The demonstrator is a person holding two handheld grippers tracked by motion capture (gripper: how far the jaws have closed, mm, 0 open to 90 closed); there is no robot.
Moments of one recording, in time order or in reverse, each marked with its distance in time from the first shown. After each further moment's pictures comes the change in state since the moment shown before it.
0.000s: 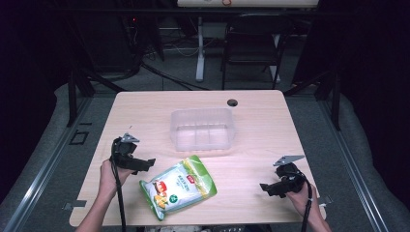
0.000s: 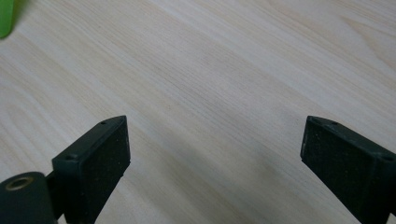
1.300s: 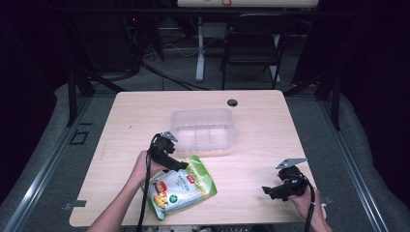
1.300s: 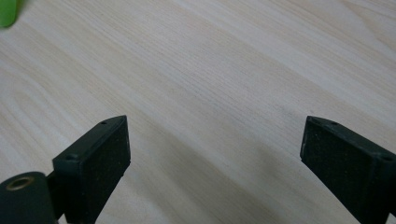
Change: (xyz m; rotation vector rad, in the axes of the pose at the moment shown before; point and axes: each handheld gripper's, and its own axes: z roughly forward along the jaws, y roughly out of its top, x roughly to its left) left arm -0.062 0.050 0.062 0.121 -0.319 0.203; right arm 0.003 -0.009 -0.006 0.005 -0.013 0.014
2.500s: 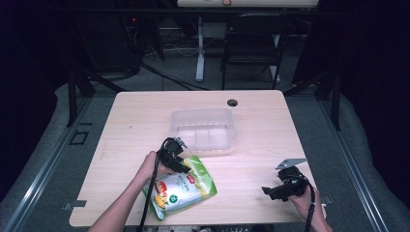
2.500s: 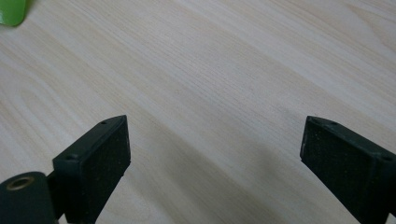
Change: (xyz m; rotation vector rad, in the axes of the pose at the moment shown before) left arm 0.001 0.004 0.034 0.179 -0.041 0.063; right arm 0.001 0.000 -0.001 -0.001 0.018 -0.018
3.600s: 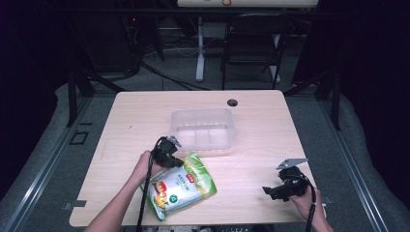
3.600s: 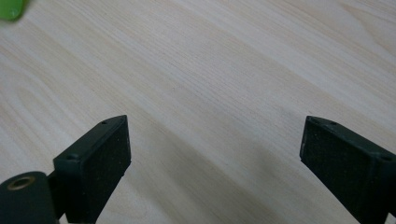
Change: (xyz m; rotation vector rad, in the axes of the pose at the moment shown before) left arm 0.007 -0.013 -0.014 -0.064 0.031 0.000; right arm -0.001 -0.001 -0.001 0.001 -0.011 -0.003
